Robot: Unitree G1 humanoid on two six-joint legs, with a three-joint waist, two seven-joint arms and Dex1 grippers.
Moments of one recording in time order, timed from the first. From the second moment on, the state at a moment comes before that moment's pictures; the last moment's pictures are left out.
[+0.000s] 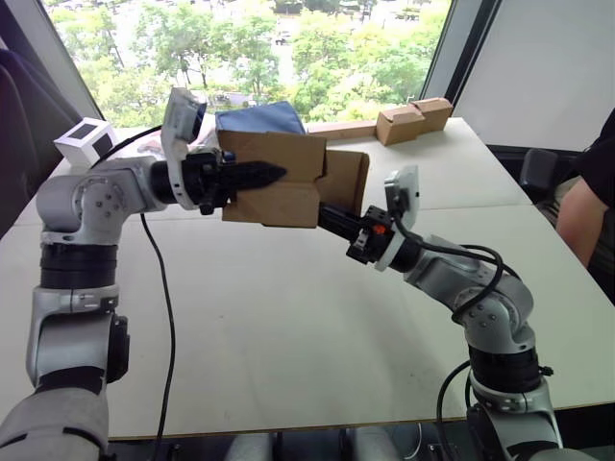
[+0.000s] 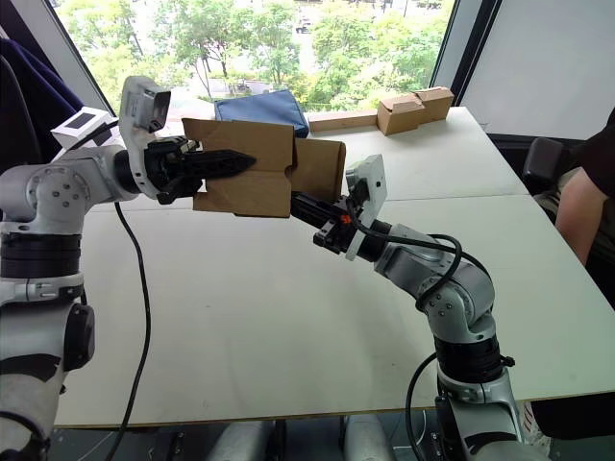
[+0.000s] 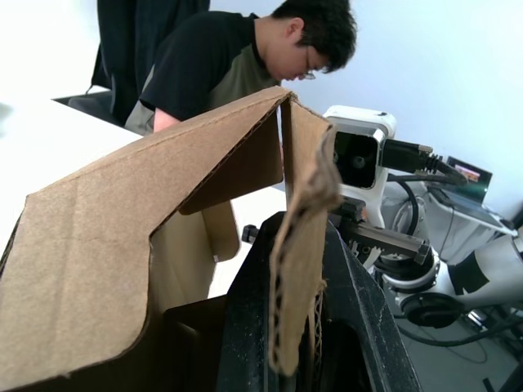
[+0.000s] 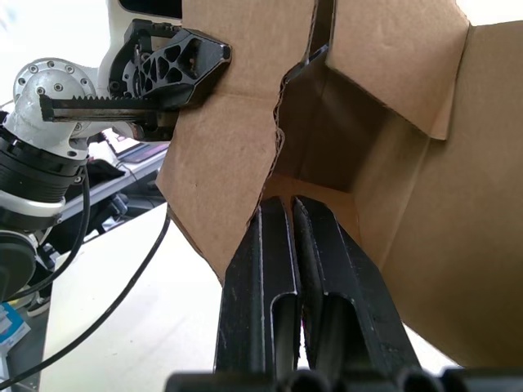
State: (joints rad) left arm -0.97 0.65 0.10 0.19 -0.80 0.99 -1.23; right arm -0.54 -0.33 -0.01 -0.39 0.84 0.79 0.49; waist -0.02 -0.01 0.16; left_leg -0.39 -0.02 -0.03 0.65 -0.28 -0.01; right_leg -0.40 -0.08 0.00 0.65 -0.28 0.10
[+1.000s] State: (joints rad) left arm -0.98 0.65 0.10 0.19 -0.80 0.97 -1.22; right arm -0.60 -0.42 -0.13 -0.10 0.72 0.69 0.50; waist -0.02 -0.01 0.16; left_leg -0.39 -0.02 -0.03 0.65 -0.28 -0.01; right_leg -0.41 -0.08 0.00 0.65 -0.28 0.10
